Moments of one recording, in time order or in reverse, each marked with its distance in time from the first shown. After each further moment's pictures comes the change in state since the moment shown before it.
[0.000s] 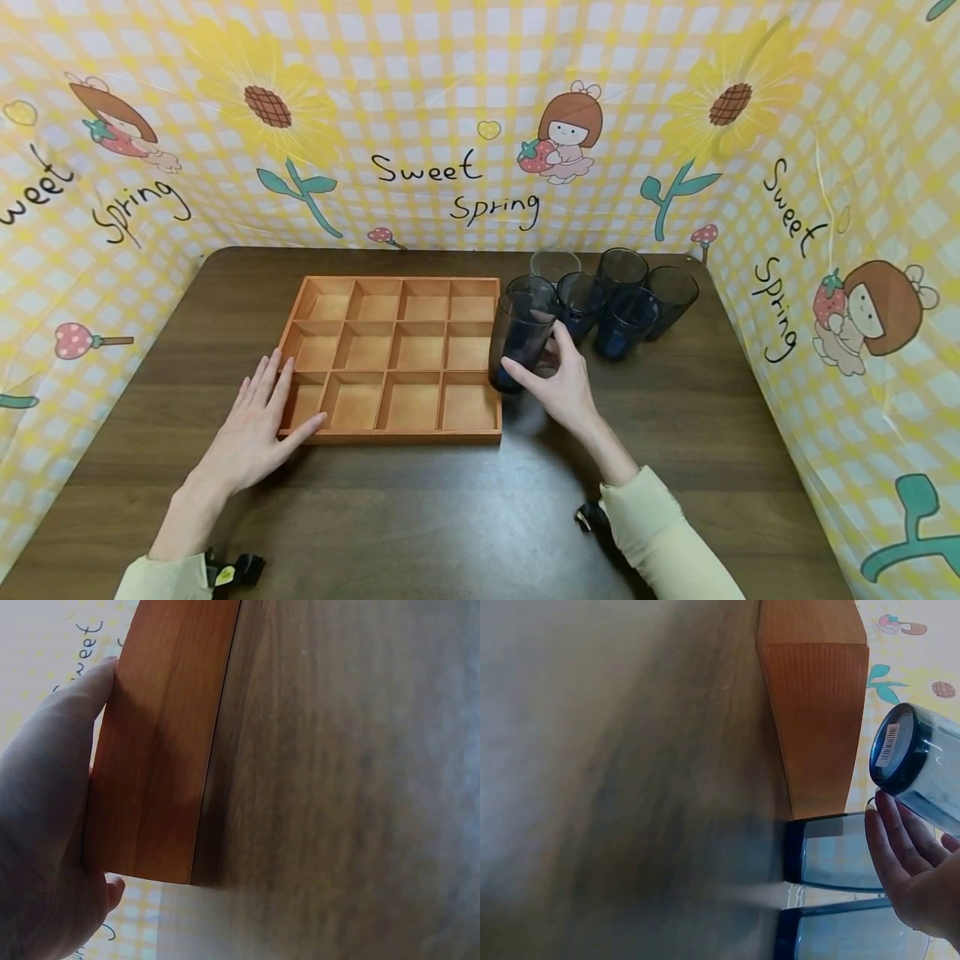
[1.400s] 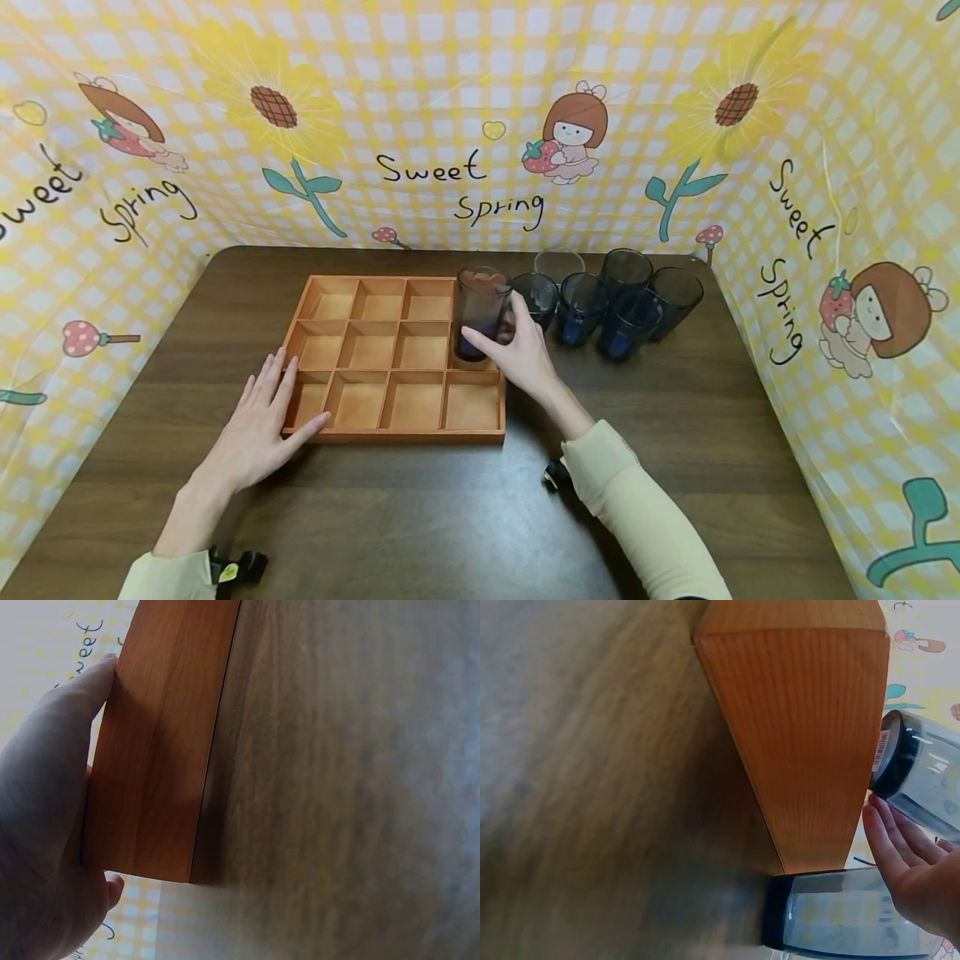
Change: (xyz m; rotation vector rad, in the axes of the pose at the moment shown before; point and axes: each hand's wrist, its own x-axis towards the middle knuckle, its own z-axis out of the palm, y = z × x) left_hand -0.002 0.001 -0.001 -0.015 0.017 0.011; right_hand 0.049 -0.009 0.048 -0.062 -0.093 -0.012
